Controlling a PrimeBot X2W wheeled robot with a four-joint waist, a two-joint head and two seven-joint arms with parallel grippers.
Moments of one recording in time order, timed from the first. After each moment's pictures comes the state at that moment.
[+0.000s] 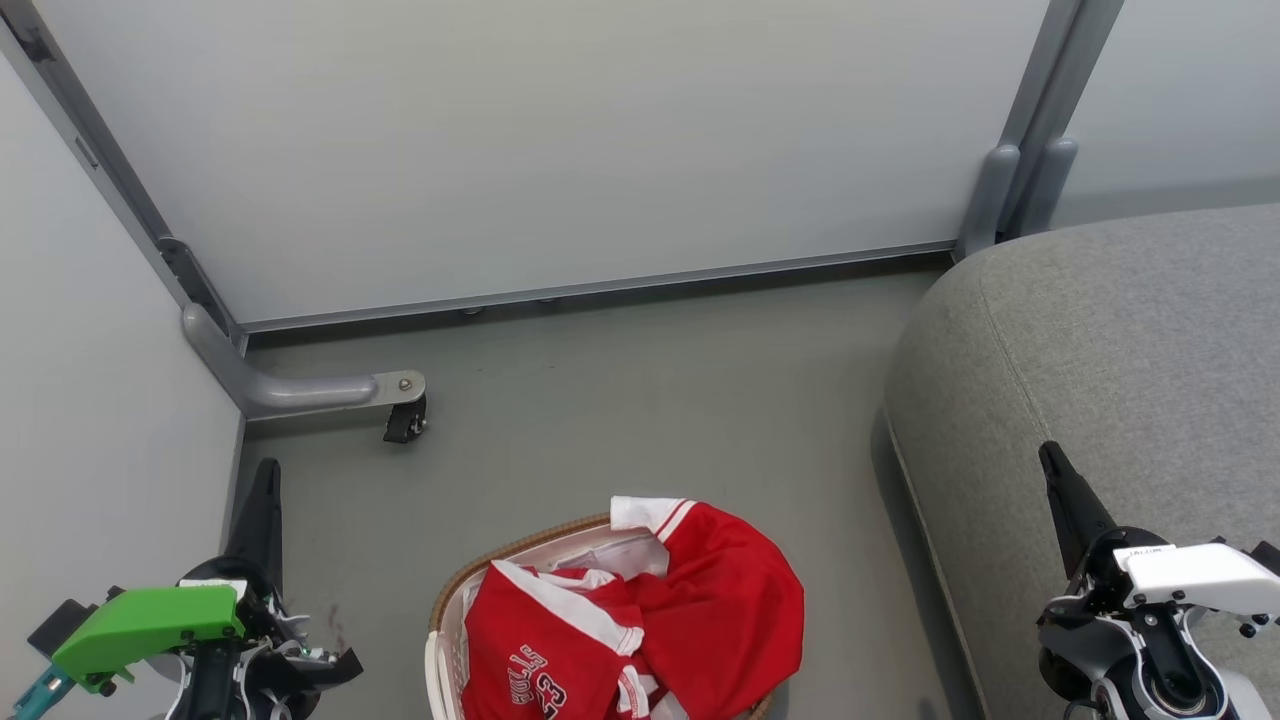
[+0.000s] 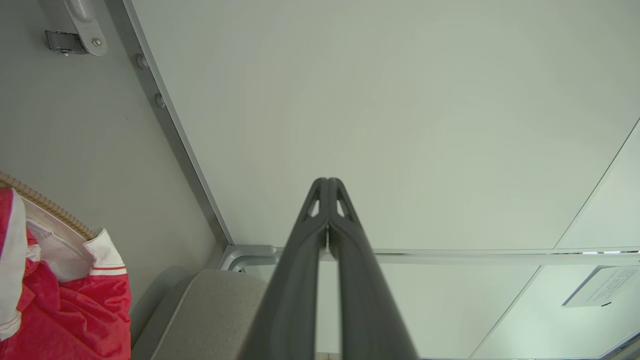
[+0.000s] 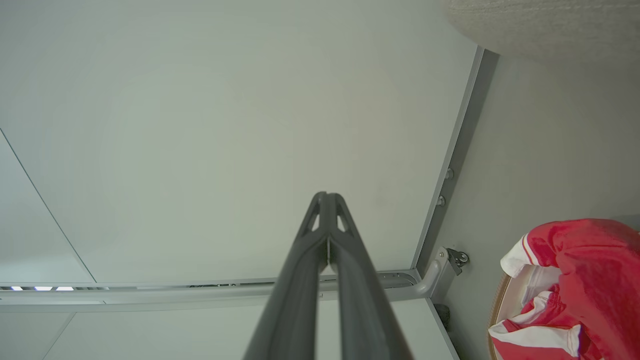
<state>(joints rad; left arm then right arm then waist) -0.11 0.05 0.11 0.24 -1.61 -0.13 0.11 -0.11 -0.05 -0.11 0.24 1.61 0.13 0.11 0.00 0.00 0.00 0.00</state>
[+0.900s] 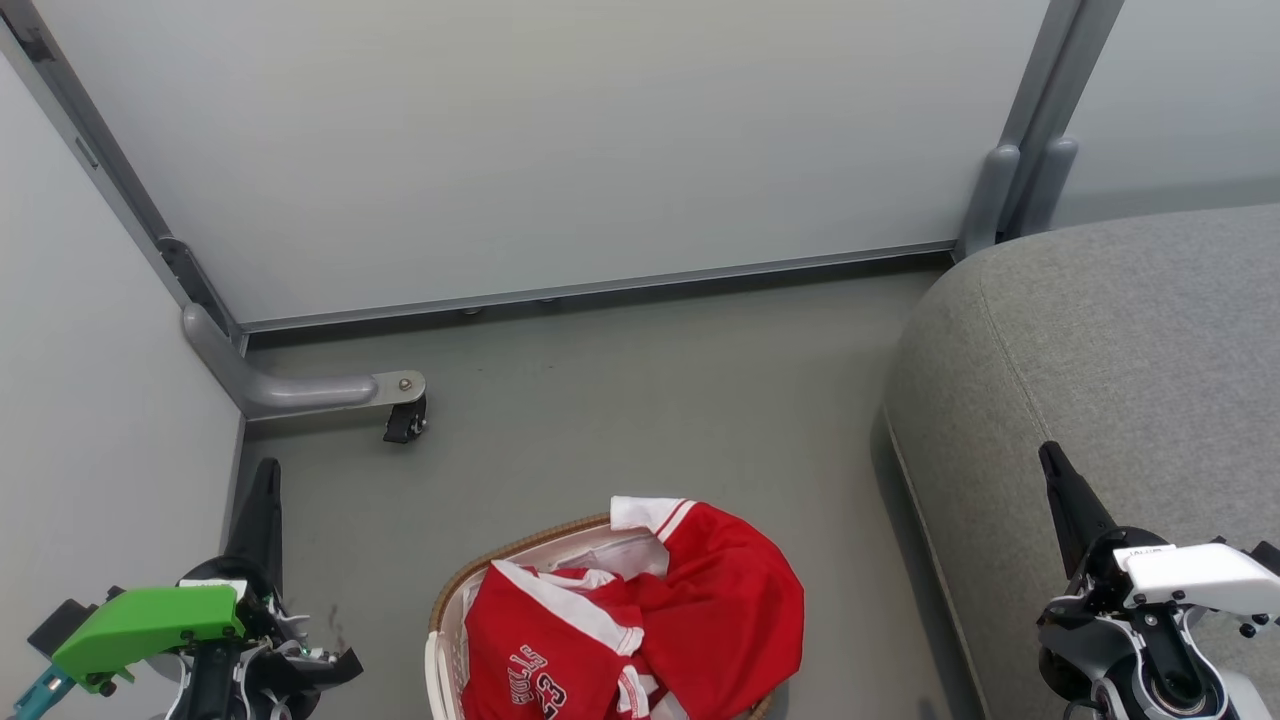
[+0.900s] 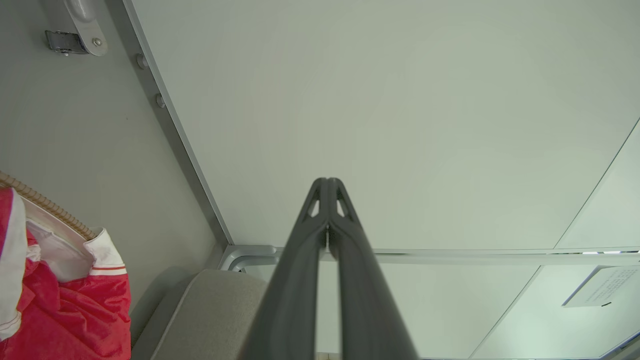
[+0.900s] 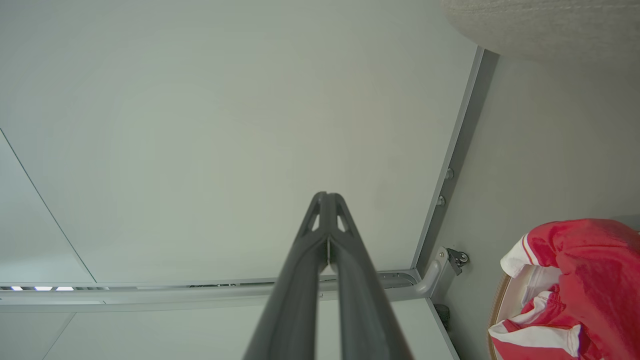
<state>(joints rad) -0.11 0.05 0.11 0.24 -1.61 -0.13 0.11 -0.11 -0.05 -0.11 0.24 1.61 0.13 0.11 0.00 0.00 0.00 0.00</state>
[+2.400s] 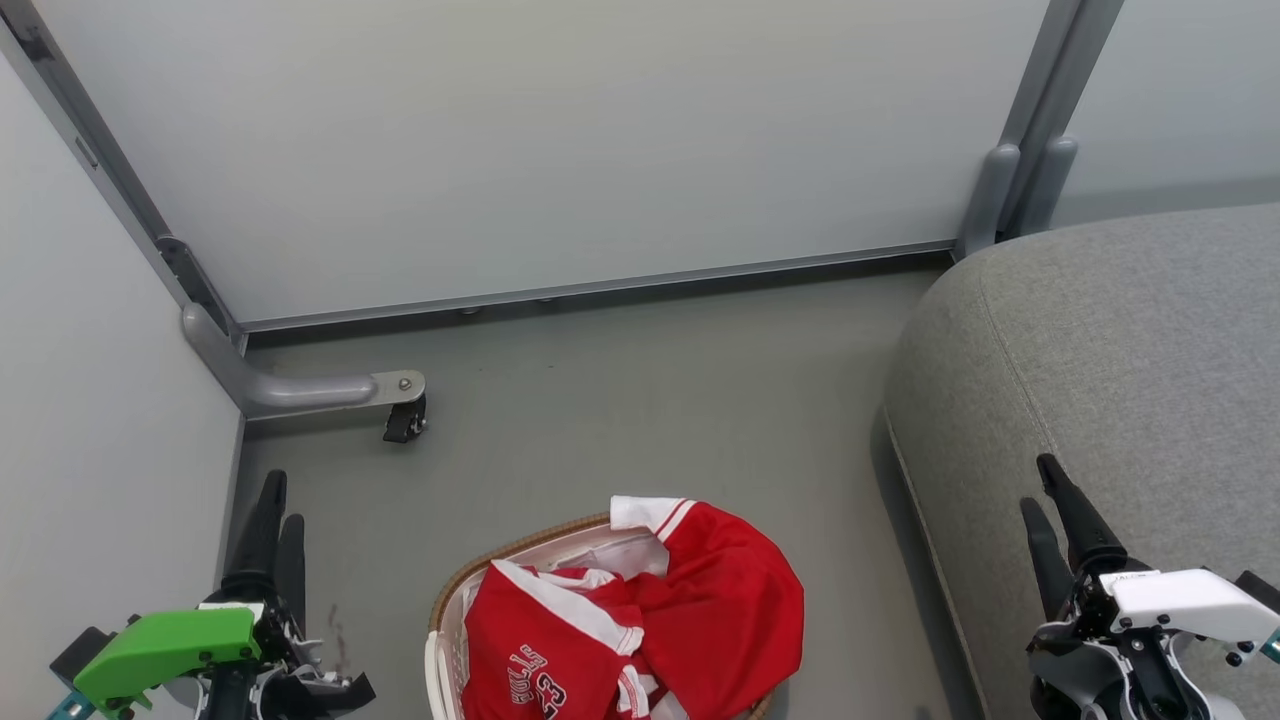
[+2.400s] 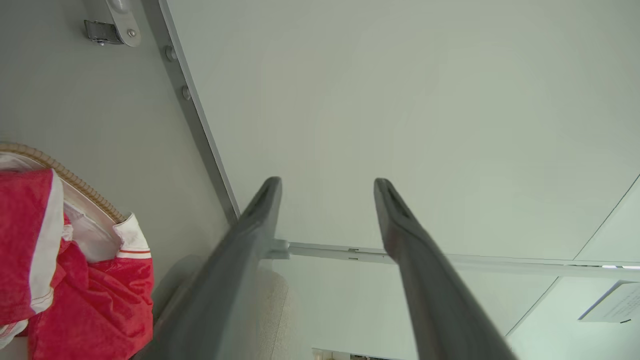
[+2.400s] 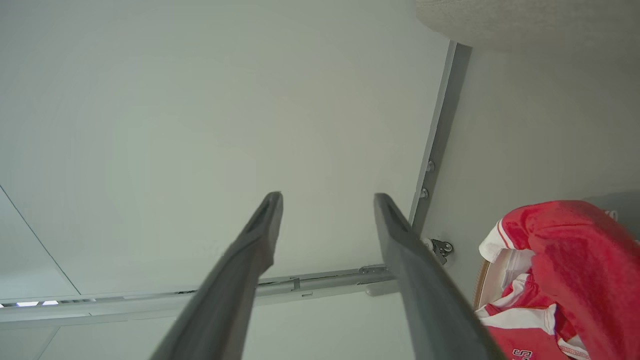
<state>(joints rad) -0.10 0.04 0.11 0.29 -1.61 -0.13 0.11 -0.09 -0.03 -0.11 0.28 1.61 0.13 0.11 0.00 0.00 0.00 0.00</state>
